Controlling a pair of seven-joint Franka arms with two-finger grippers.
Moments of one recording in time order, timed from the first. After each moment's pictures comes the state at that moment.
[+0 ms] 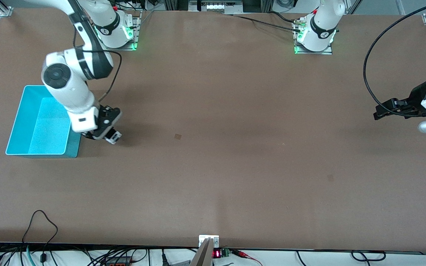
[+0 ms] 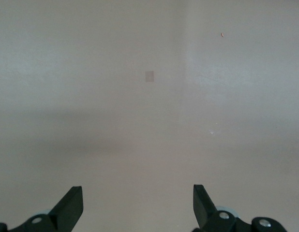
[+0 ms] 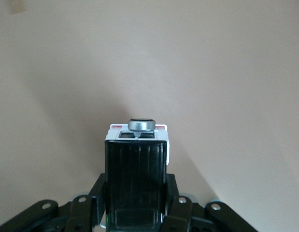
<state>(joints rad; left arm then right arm) 0.10 0.14 -0.07 -1.55 -0.04 1.66 -0.05 -0.08 0.15 0.27 -2.13 -0.23 2.38 -0.60</state>
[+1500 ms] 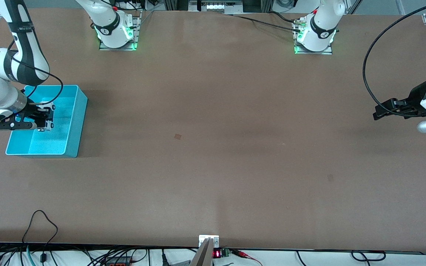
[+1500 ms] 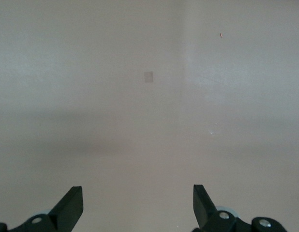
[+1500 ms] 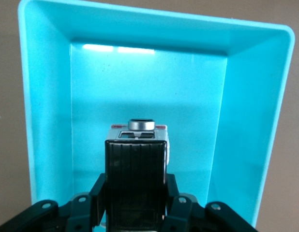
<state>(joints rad) 0.10 0.14 -0.08 -1.55 -0.04 1.66 -0.05 -0.21 0.19 -0.05 -2.19 -0.23 2.36 -0.18</state>
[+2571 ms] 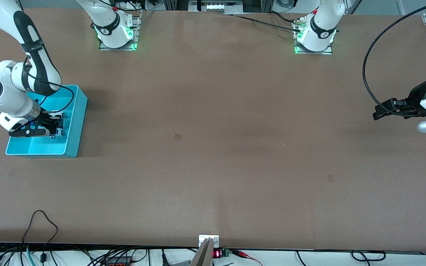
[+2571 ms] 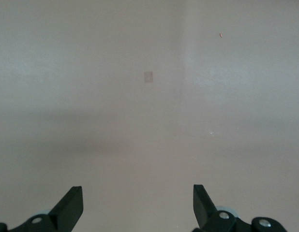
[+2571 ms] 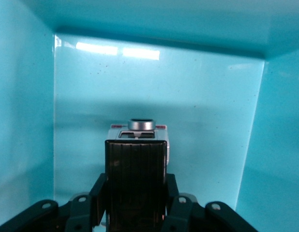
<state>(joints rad) 0.10 0.14 -0.08 -1.55 -0.04 1.66 -0.05 -0.23 0.32 -0.05 -2.21 -0.23 2.54 -0.20</state>
